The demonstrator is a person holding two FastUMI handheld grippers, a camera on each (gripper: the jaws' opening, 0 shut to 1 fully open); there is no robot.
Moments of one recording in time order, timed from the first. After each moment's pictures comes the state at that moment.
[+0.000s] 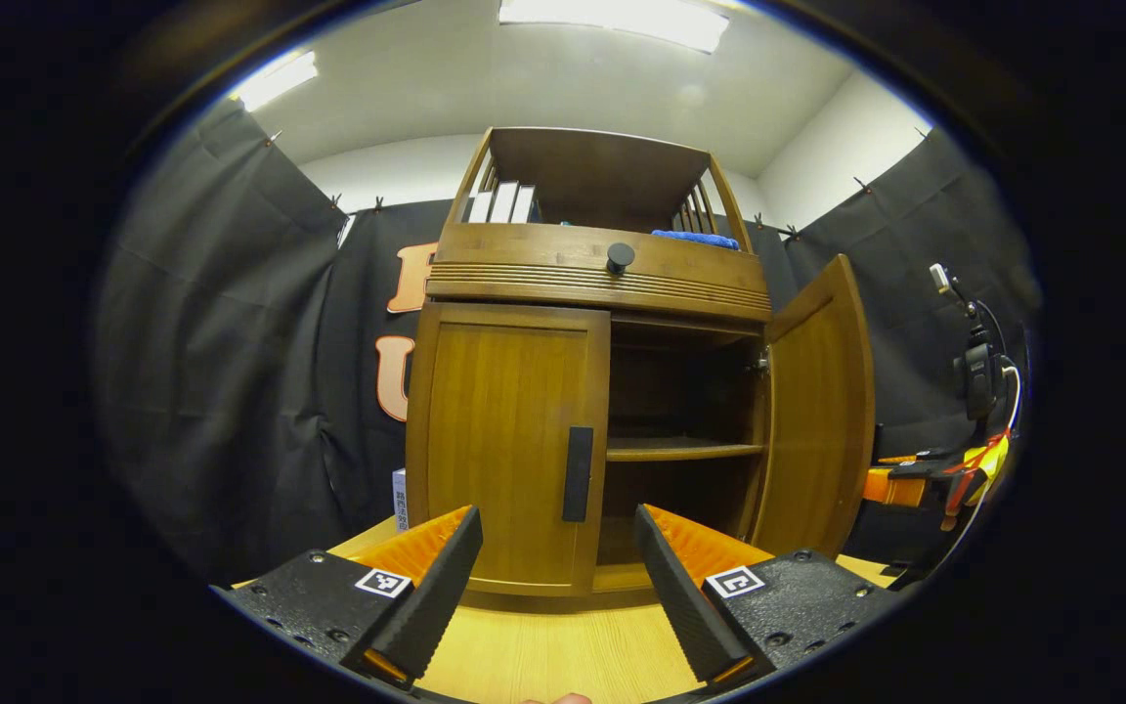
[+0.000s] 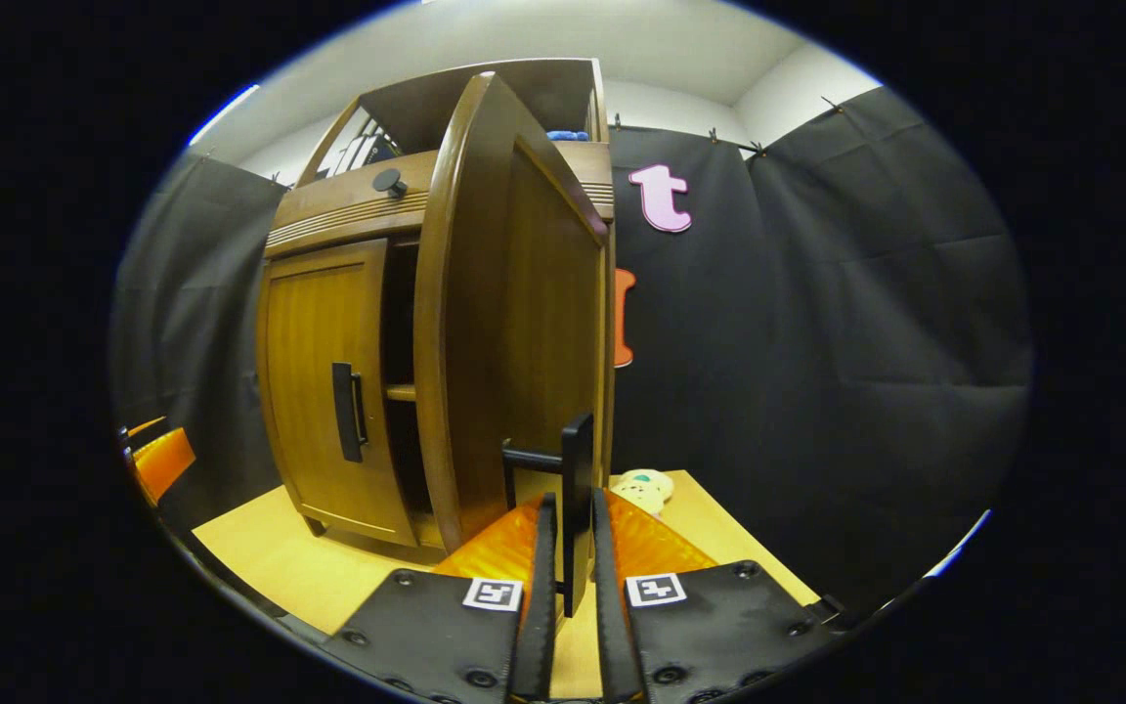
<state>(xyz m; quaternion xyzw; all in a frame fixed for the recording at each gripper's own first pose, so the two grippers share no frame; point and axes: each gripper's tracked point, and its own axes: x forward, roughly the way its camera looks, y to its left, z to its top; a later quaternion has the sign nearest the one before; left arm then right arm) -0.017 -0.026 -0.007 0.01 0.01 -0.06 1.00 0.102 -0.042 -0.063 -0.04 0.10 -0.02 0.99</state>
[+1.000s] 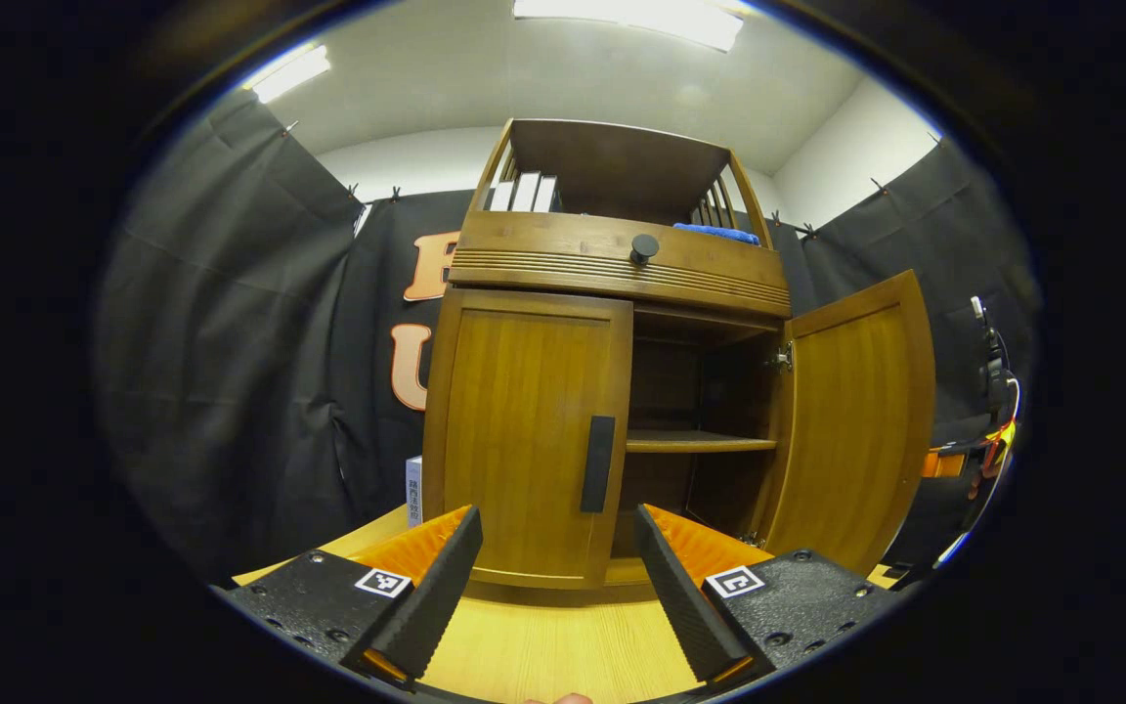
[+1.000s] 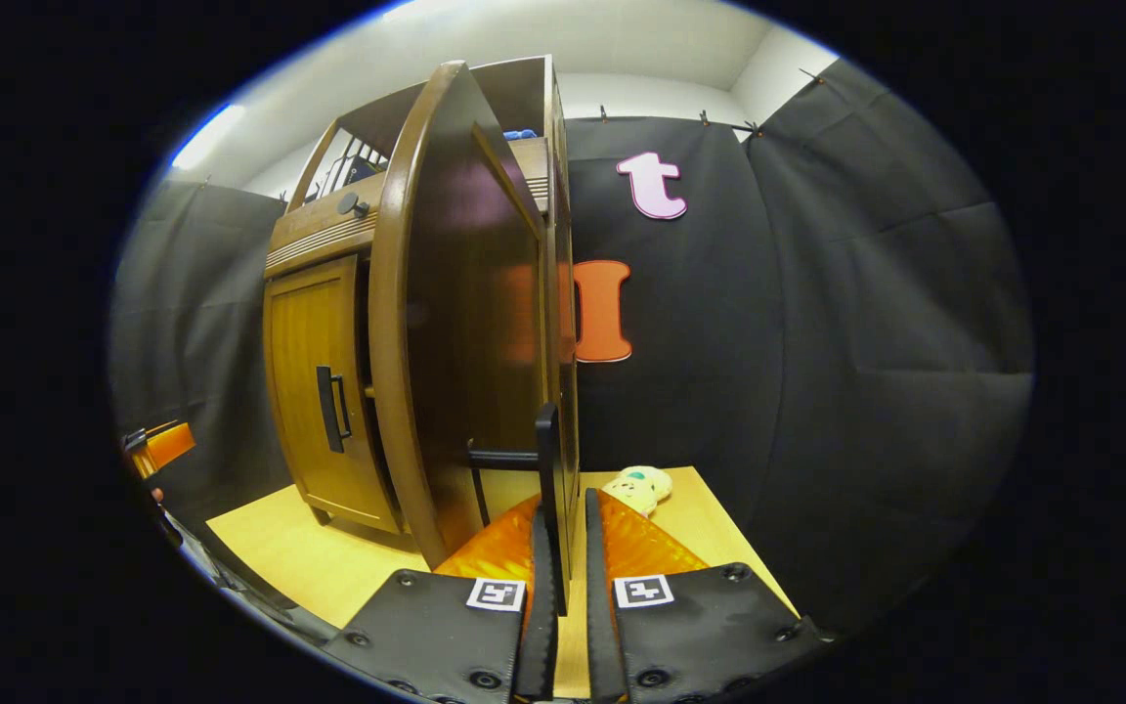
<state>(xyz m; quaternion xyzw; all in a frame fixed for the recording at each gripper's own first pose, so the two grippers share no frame) -0.021 -0.007 -0.009 0.00 0.02 -0.04 1.00 0.105 -0.122 -0.060 -0.01 0.11 0.07 0.99</state>
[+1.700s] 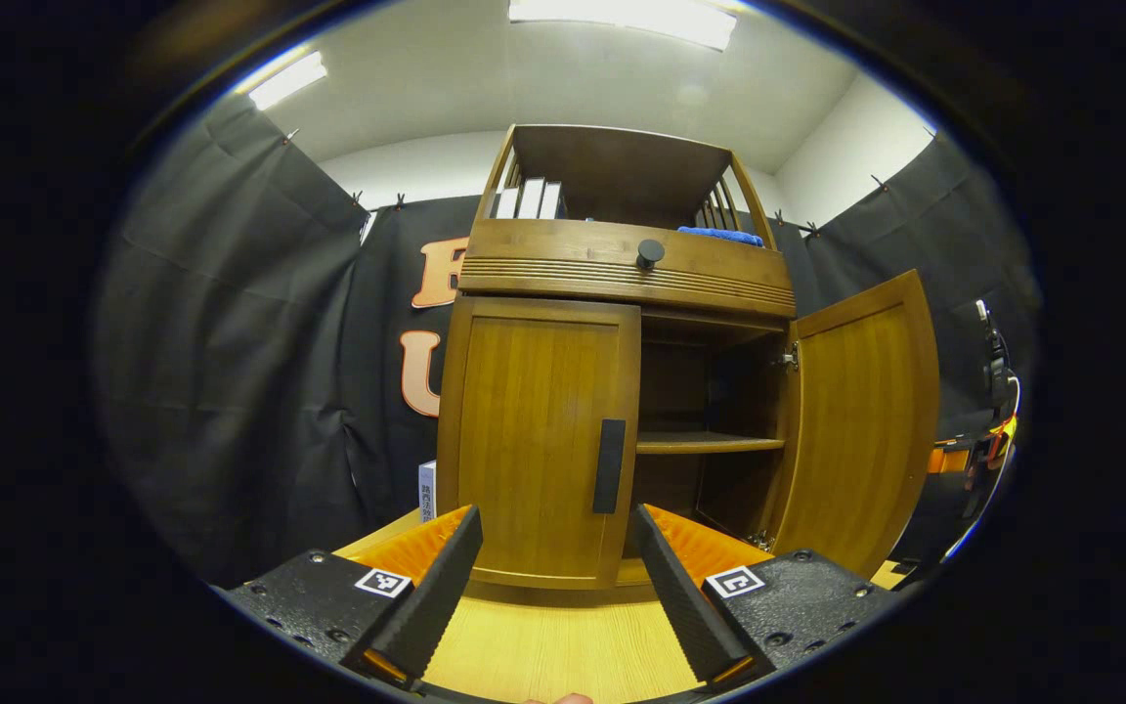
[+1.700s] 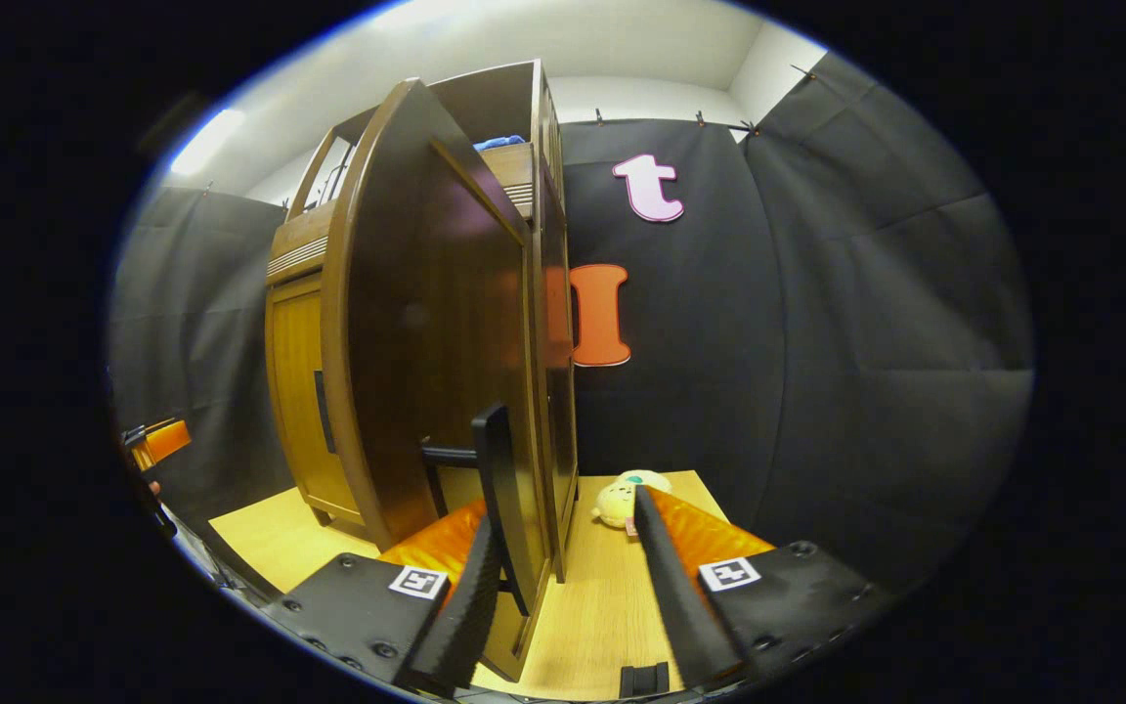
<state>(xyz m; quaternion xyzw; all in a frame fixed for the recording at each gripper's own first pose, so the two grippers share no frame) -0.027 0.001 -0.005 0.01 0.01 -0.03 1.00 0.102 -0.140 -0.055 0.00 0.10 0.07 0.99</state>
